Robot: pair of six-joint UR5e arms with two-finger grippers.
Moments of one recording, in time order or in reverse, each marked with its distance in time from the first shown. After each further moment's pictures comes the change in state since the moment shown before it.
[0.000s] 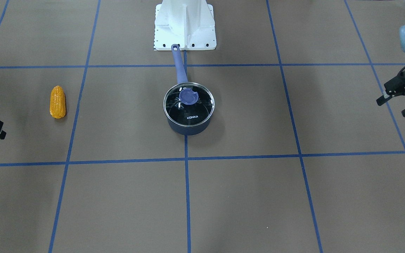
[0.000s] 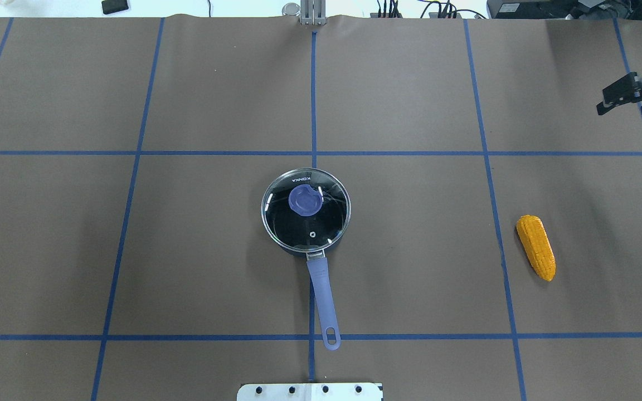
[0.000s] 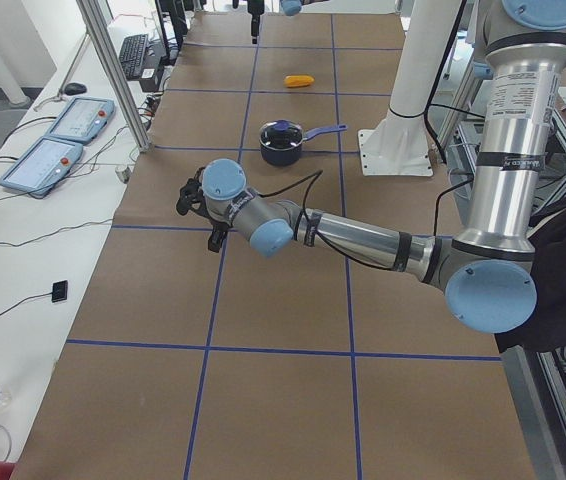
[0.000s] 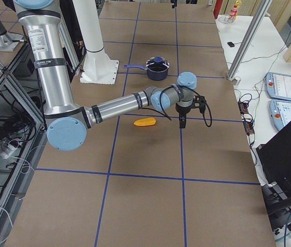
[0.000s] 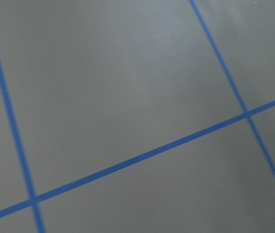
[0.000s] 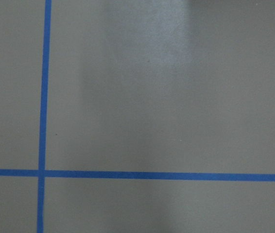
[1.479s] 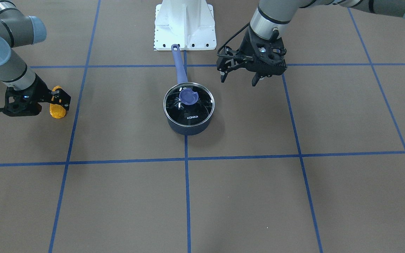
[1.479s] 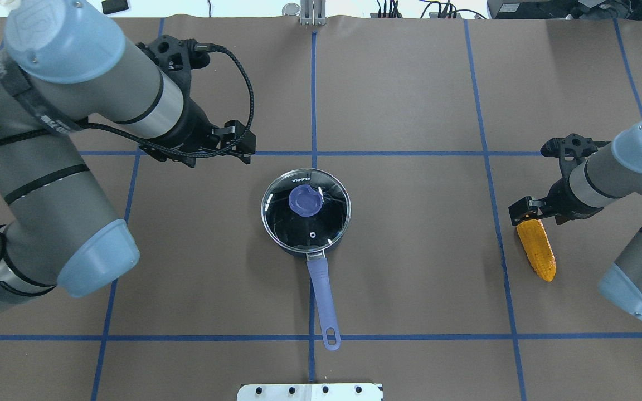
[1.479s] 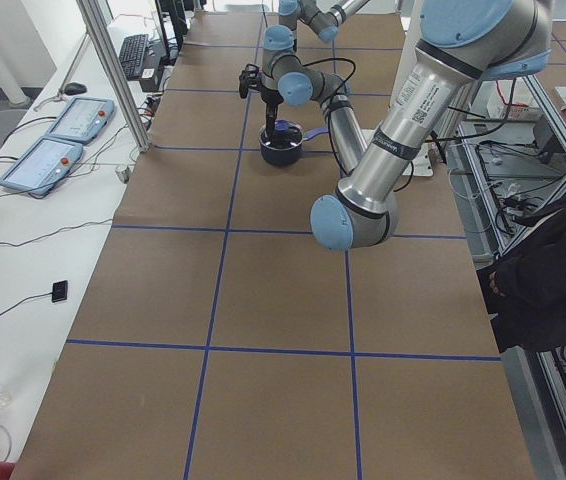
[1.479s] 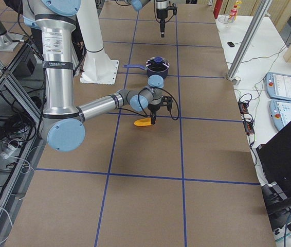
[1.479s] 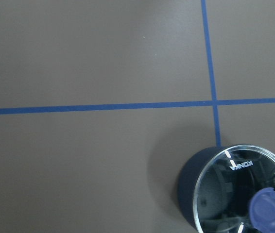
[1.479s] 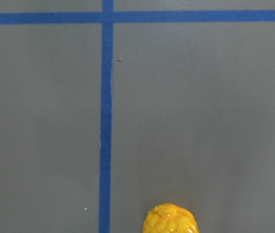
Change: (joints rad) left arm 0.584 -0.532 -0.242 0.628 0.481 -0.611; right arm -0.376 -0.168 0.103 0.170 -0.181 0.278
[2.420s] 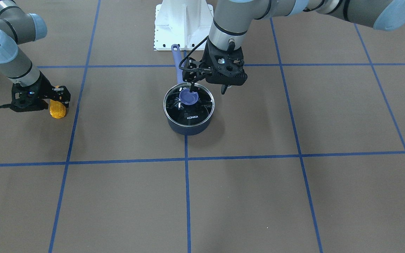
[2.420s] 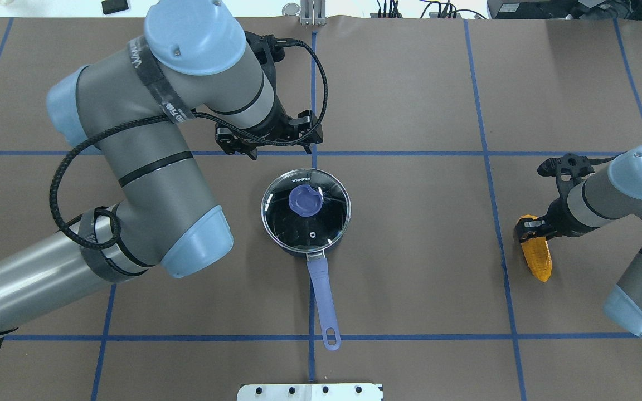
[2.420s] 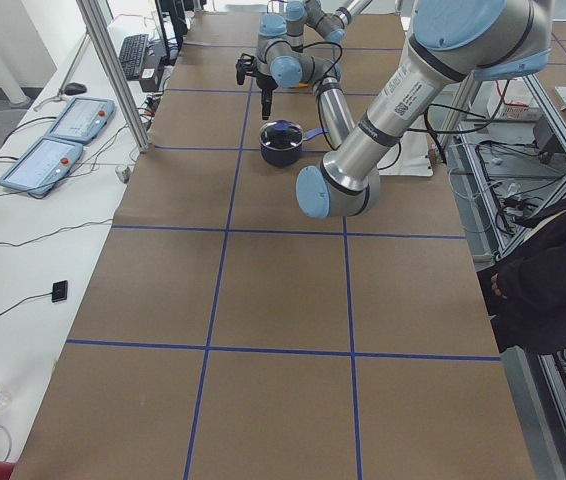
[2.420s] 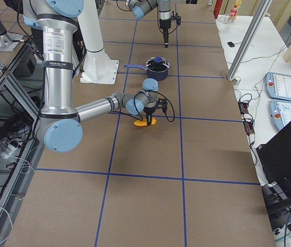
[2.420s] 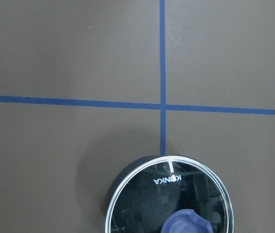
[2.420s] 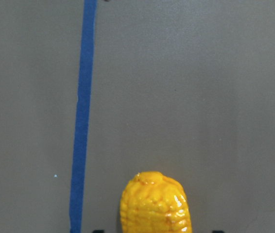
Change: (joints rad) left arm 0.055 -0.200 0.216 -0.001 0.062 -0.074; right arm -0.051 -0.035 -0.002 0.057 -0.032 0.003
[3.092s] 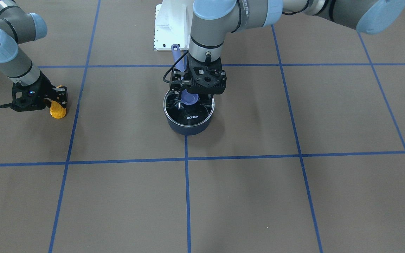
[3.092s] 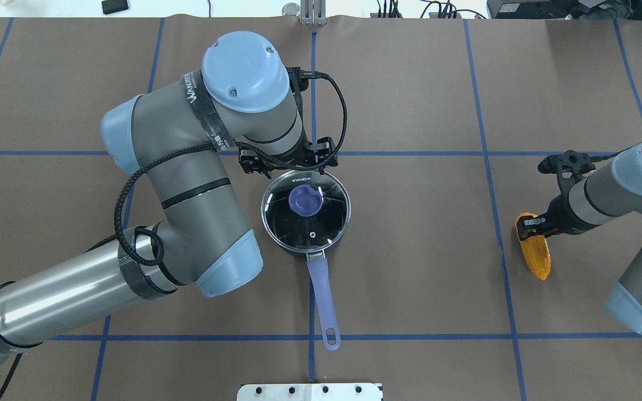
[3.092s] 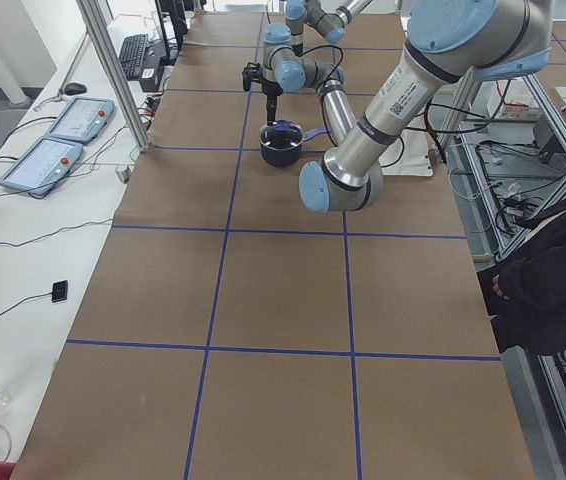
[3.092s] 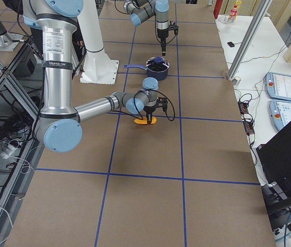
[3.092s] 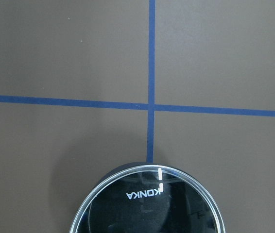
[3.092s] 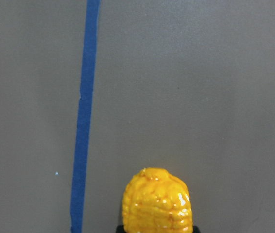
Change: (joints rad) left arm 0.068 -0.025 0.076 -0.004 0.058 -0.004; right arm 0.023 0.003 0.017 -0.004 0.025 -0.010
